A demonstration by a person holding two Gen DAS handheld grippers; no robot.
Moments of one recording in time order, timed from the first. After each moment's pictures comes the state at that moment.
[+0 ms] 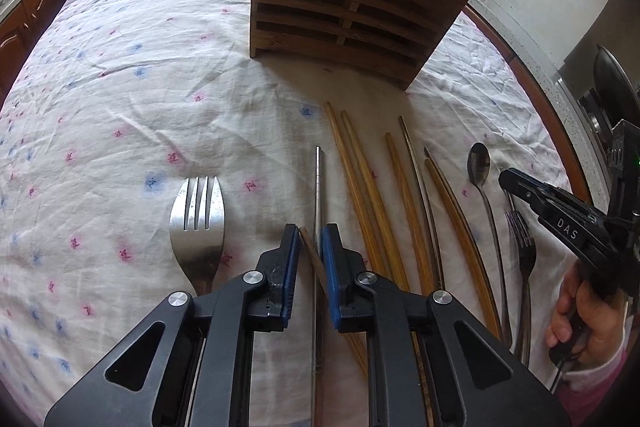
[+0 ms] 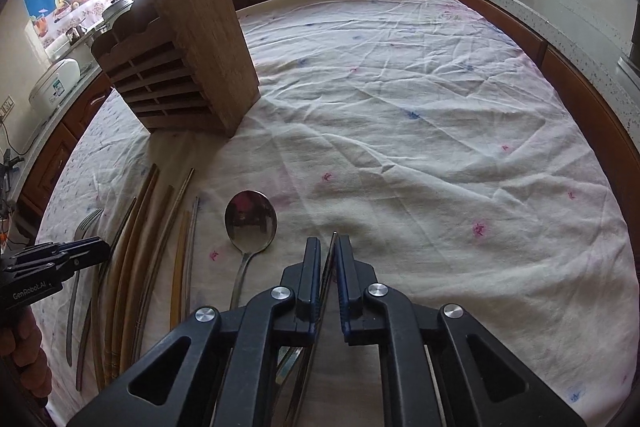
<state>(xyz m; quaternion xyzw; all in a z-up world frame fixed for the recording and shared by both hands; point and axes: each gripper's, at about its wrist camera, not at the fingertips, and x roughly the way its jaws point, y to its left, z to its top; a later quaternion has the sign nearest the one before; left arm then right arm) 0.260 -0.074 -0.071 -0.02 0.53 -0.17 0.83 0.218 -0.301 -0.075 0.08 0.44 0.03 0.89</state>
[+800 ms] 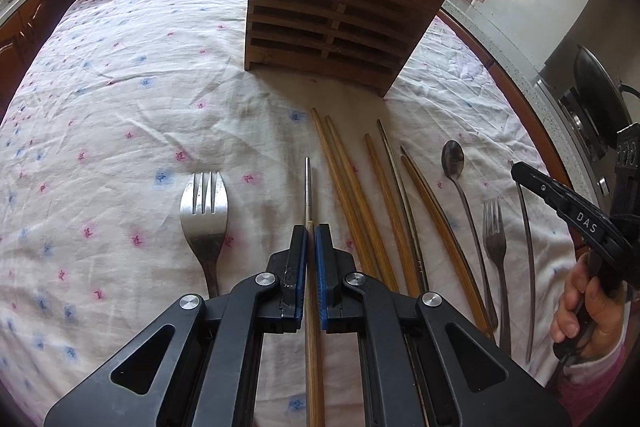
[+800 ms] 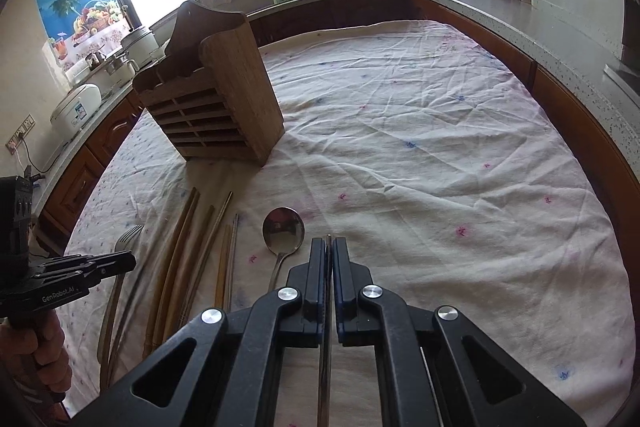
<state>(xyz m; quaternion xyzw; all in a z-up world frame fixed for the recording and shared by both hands) 0.241 -0.065 -0.054 -0.02 0.50 -0.19 0.84 0.185 -0.306 -0.044 0.11 0.39 0.05 0.91</state>
